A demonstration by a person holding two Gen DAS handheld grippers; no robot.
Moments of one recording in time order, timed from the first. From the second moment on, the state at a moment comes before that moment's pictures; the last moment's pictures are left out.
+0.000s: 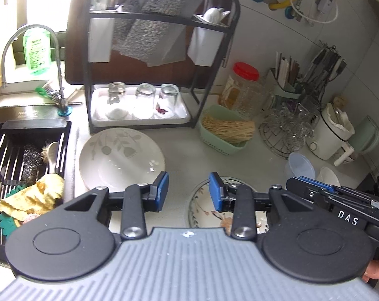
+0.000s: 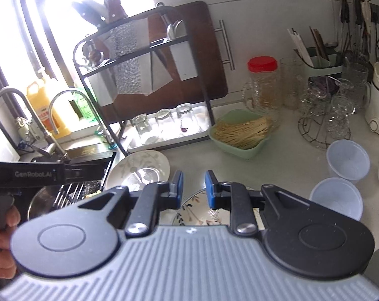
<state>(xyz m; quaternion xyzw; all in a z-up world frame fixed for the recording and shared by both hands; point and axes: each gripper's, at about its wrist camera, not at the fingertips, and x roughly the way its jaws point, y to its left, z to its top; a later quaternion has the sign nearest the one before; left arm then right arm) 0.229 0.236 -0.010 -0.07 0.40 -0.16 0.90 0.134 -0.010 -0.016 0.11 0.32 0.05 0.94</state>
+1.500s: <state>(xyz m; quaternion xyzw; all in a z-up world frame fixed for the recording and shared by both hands) 0.313 0.343 -0.108 -0.11 0.45 -0.07 0.88 0.237 0.061 -0.074 0.09 0.40 0.10 0.91</state>
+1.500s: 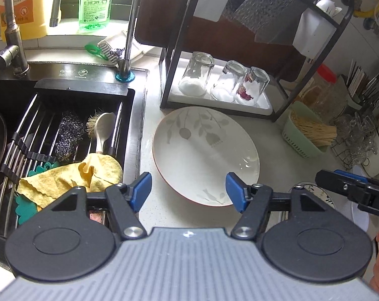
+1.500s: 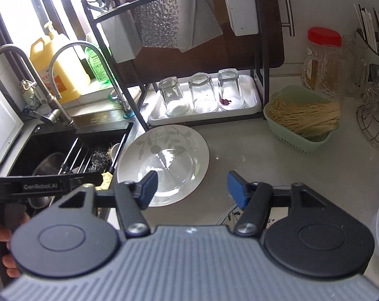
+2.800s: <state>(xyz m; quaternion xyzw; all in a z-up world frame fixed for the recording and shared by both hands) 0.429 0.366 -0.206 -0.20 0.48 -0.09 0.85 0.370 0.059 -0.185 0.20 0.48 0.14 0.84</state>
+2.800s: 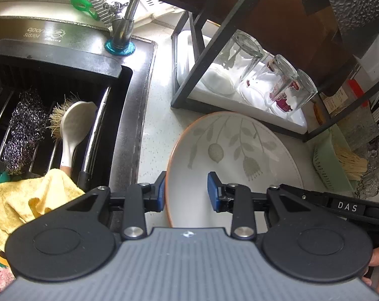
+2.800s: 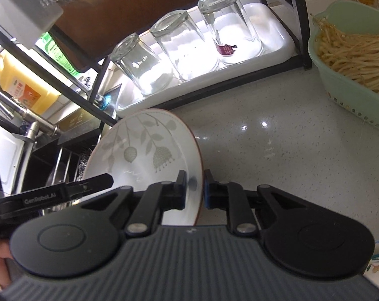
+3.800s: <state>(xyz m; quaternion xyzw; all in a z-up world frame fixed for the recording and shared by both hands) 0.361 0.347 -0.106 -0.22 0.48 -0.14 0.84 0.284 0.026 -0.084 0.25 0.42 0.13 0.86</state>
